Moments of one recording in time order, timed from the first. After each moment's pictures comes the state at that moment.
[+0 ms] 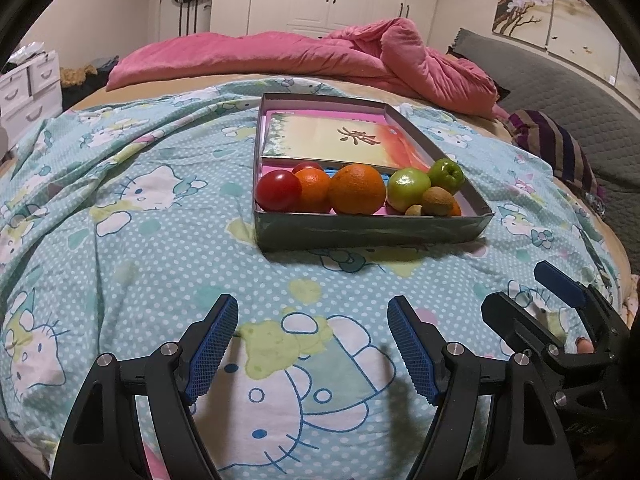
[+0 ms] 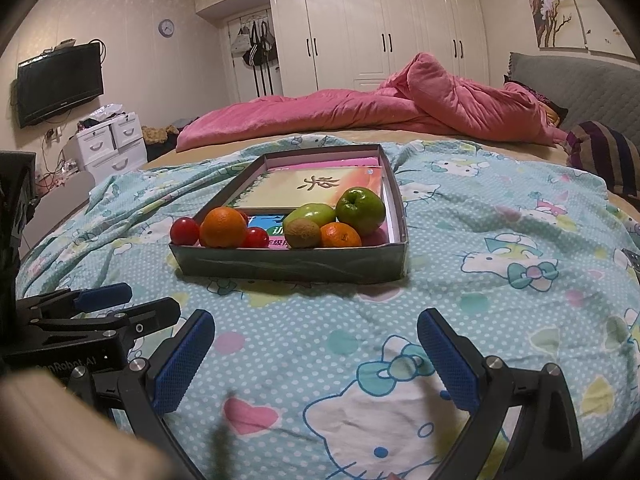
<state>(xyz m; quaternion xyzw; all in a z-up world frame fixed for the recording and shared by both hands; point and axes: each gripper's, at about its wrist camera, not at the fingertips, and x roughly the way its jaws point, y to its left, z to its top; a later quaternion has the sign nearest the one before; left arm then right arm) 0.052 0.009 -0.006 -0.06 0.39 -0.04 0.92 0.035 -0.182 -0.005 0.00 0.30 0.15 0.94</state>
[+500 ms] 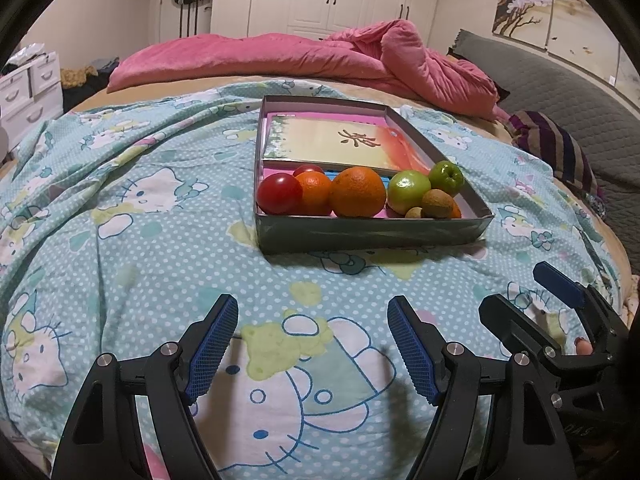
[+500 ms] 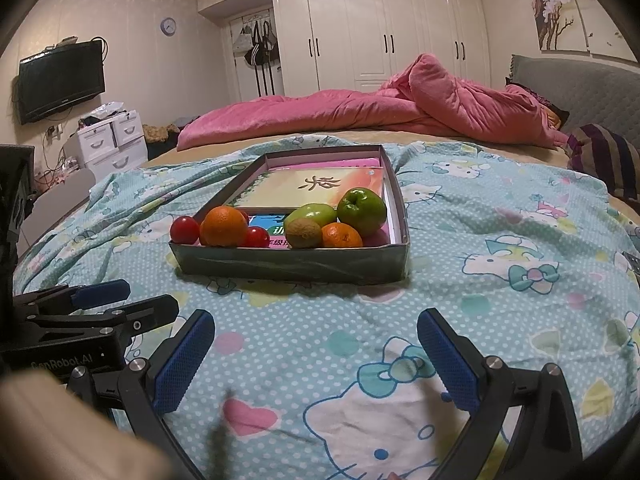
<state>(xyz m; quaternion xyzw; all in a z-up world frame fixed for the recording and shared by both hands) 0.052 0.011 -0.005 -0.06 0.39 -0.04 0.92 0.037 -0.181 -0.006 0.00 0.30 0.15 0.94</state>
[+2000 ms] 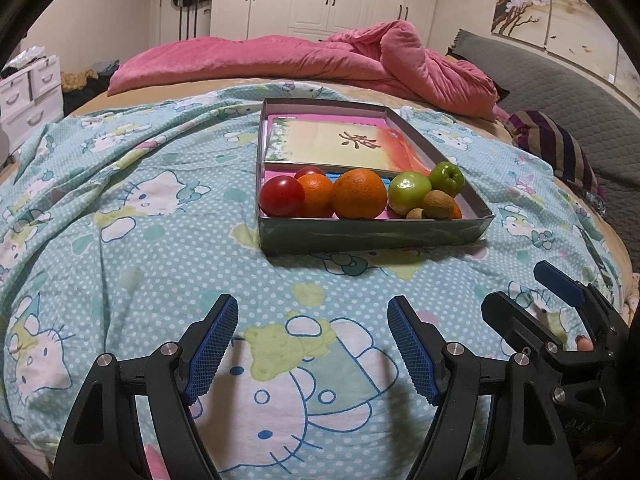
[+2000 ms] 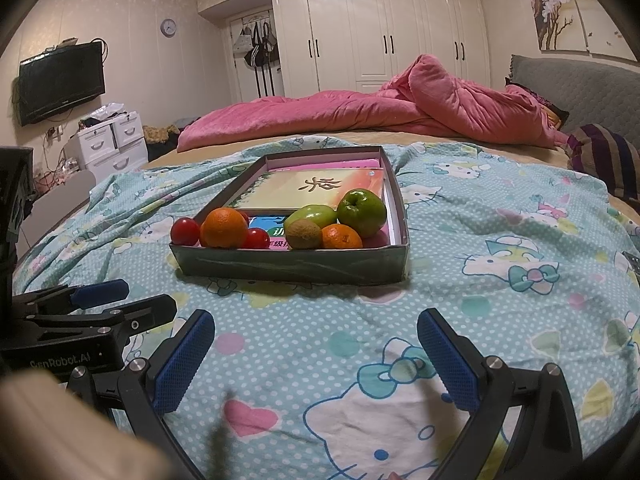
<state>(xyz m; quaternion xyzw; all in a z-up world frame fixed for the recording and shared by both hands) 0.051 0.012 -0.004 -0.06 0.39 -0.03 0.92 0.037 -0.181 -0.008 0.00 0.30 0.15 0.94</state>
